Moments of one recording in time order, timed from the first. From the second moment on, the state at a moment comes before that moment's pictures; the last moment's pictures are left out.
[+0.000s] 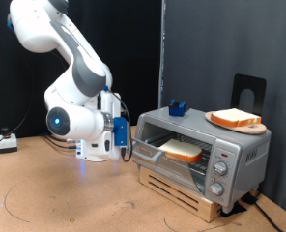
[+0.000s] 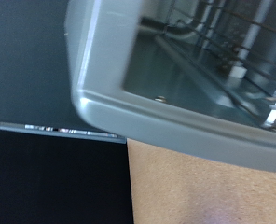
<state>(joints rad) -1.84 0.65 1.47 -2.43 0.19 1.55 -0.22</state>
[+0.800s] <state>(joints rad) -1.98 0.65 1.84 -2.60 0.33 1.63 0.00</state>
